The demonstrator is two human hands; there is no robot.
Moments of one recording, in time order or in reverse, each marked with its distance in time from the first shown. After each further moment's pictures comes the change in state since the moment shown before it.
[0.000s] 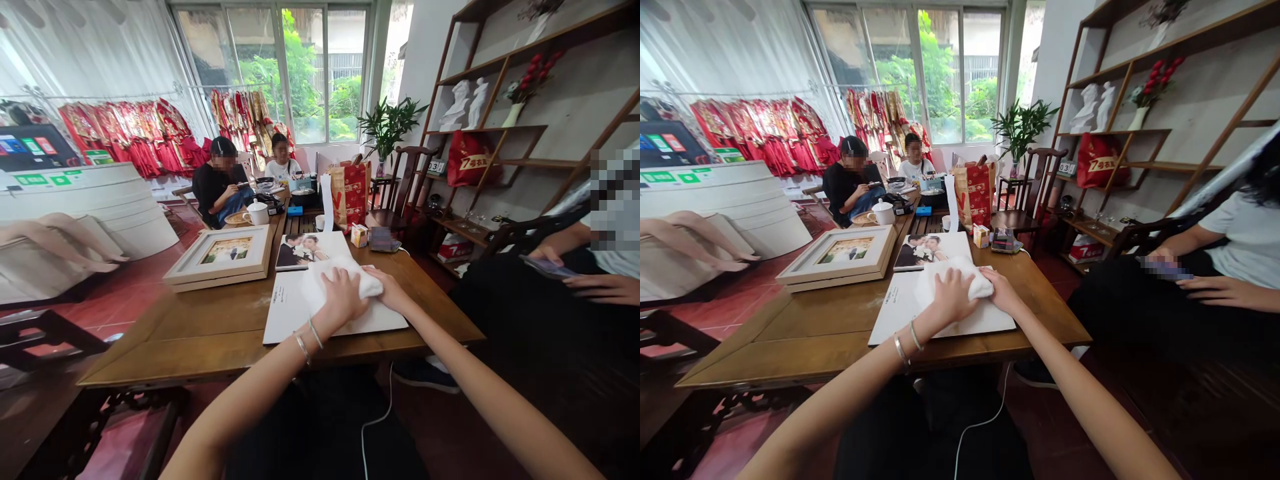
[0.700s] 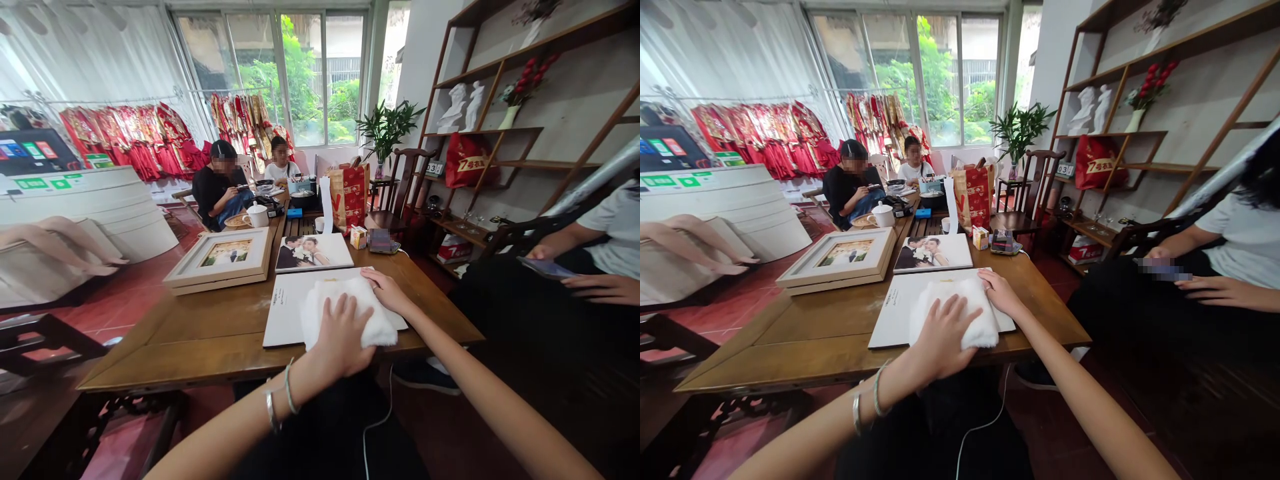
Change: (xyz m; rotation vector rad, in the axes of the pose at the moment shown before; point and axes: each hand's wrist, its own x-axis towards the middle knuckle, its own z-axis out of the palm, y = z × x) left_hand -0.072 -0.001 -0.002 -0.082 0.007 0.234; right_hand -0.002 -0.003 0.001 -0.036 0.046 0.051
